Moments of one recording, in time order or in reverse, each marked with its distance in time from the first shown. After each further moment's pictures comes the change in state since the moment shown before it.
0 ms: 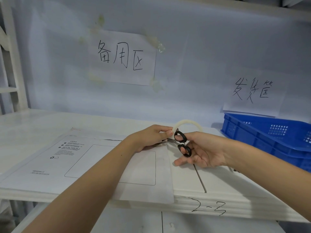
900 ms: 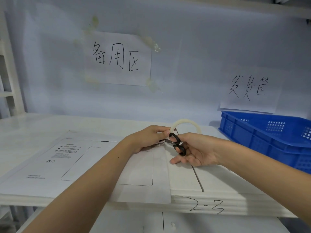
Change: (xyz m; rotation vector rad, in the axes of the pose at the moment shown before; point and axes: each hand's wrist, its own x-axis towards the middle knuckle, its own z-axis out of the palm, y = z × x) left_hand -0.014 0.018 0.005 0.024 0.055 -0.007; right_hand 0.009 0.000 0.006 -0.038 0.062 -0.009
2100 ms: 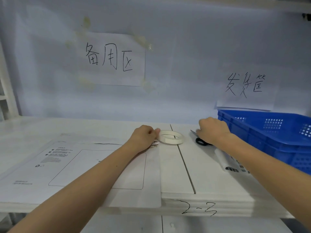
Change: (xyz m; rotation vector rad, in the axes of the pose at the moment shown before) left_hand 0.015 -0.005 0.011 0.426 0.421 -0.093; right_hand 0.052 0.004 -0.088 -1.344 0.928 -0.347
